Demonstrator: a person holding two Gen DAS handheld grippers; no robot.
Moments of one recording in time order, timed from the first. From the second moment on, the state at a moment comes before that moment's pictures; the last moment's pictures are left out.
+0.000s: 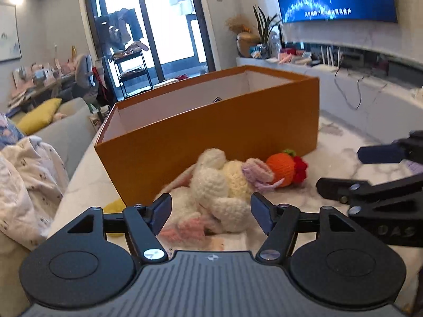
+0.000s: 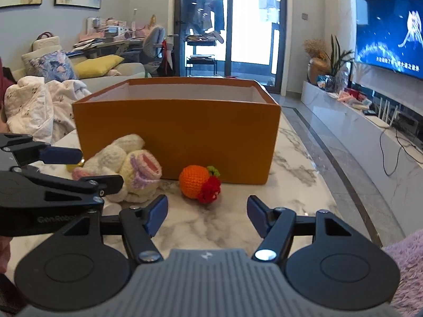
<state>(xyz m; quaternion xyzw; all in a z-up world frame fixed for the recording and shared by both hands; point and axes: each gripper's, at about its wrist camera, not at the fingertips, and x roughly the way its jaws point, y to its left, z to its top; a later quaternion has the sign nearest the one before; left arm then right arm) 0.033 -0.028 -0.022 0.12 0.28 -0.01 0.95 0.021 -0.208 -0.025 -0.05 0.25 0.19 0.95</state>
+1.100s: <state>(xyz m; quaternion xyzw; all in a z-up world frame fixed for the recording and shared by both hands) 0.060 -0.033 -0.035 0.19 0.26 -0.04 0.94 0.082 -0.199 -0.042 0.00 0.30 0.21 0.93</state>
